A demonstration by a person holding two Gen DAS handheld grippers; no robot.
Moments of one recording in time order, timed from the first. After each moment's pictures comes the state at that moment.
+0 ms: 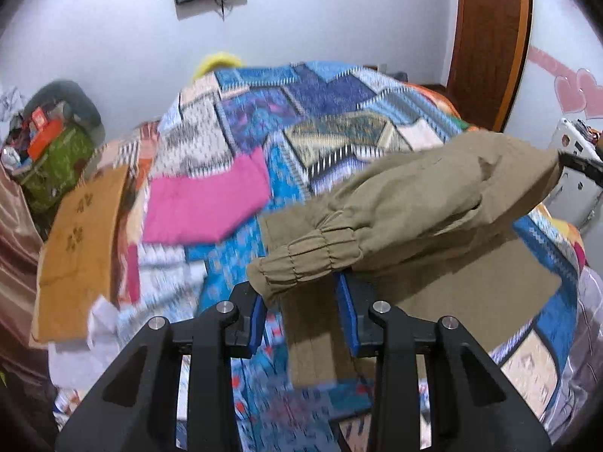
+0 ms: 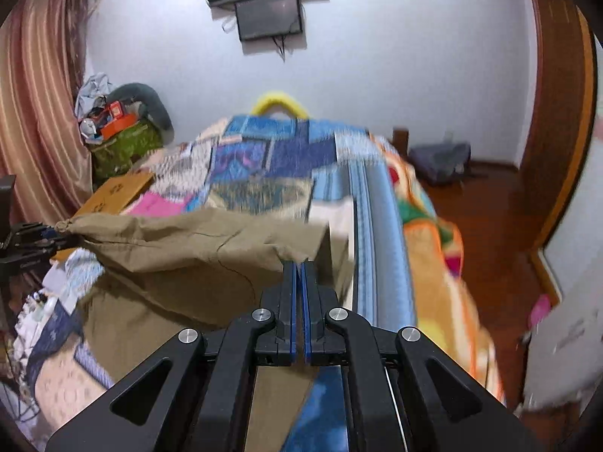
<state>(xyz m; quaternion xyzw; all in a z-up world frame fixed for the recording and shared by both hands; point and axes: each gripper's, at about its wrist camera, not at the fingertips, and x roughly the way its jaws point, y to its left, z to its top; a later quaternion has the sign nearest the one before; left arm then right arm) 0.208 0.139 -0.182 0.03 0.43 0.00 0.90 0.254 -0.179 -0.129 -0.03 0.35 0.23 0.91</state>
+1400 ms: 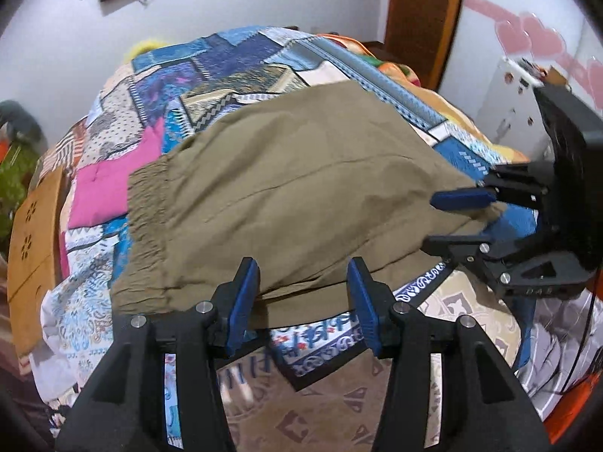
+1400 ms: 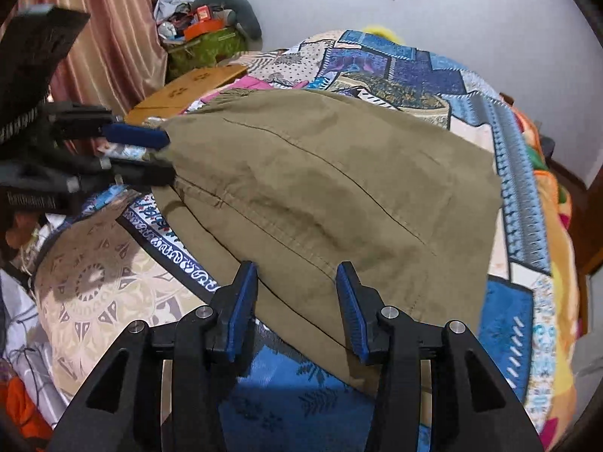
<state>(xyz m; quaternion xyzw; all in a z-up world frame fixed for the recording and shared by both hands) 0.175 0.038 -0.217 0.07 0.47 -0.12 0.87 0.171 -0.082 -0.223 -0.12 0.41 0.37 0.82</state>
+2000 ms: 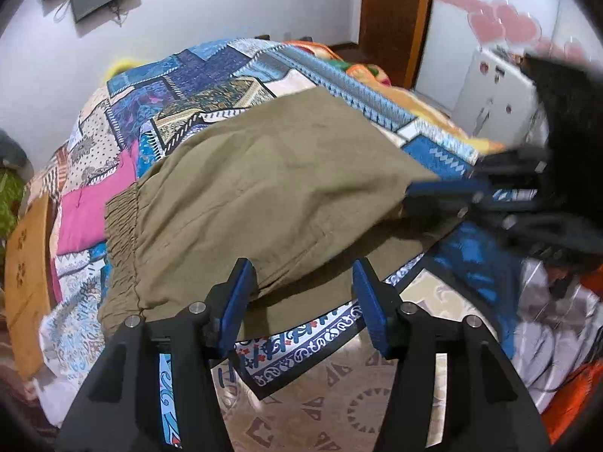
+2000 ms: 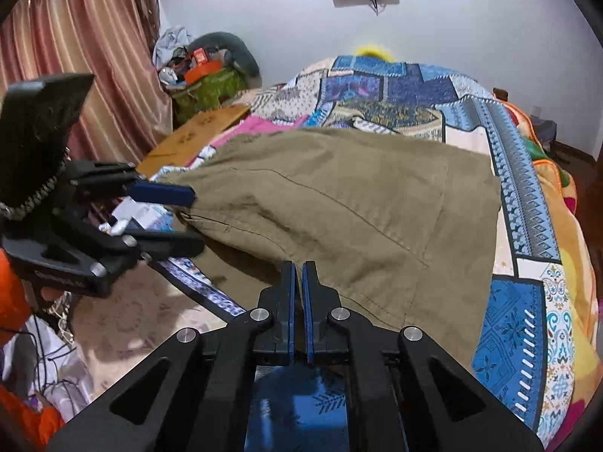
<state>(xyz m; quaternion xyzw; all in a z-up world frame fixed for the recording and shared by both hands) 0.173 0.010 -0.208 0.10 0.46 -0.15 0.87 0.165 -0.097 -0.198 -0.04 0.38 0.38 0.84</state>
